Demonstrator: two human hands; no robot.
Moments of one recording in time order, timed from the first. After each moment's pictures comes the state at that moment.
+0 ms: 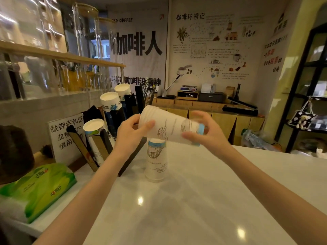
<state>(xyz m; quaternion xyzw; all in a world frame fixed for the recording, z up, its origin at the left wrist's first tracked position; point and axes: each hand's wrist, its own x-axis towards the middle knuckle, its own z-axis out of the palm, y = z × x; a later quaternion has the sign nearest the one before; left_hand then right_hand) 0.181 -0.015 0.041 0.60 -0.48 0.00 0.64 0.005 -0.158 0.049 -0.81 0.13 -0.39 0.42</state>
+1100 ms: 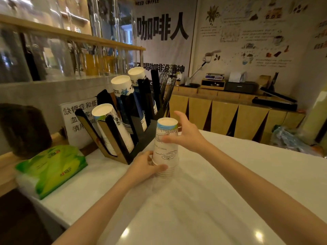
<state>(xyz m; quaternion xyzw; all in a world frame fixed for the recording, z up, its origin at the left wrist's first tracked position) 0.208 -0.041 -0.094 0.82 -0.37 -0.13 0.43 0.115 -0.182 -0.003 -0.88 0.12 -0.25 0.40</state>
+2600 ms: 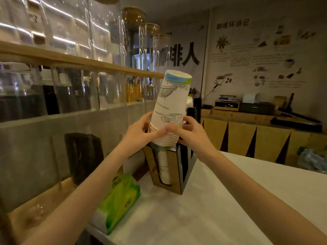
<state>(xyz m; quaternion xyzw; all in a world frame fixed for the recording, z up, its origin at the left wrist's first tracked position) 0.315 0.097 0.074 0.70 -0.47 0.00 0.55 0.209 -0.040 0.070 -0.76 0.06 -0.33 0.56</state>
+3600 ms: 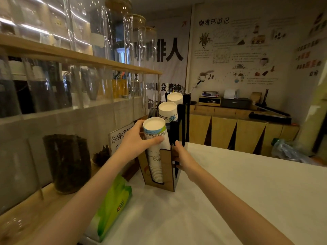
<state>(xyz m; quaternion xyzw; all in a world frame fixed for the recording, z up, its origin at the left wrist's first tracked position) 0.330 0.078 0.049 0.71 -0.45 -0.03 0.53 0.227 -0.041 0.008 -0.68 0.29 -0.19 0.64</state>
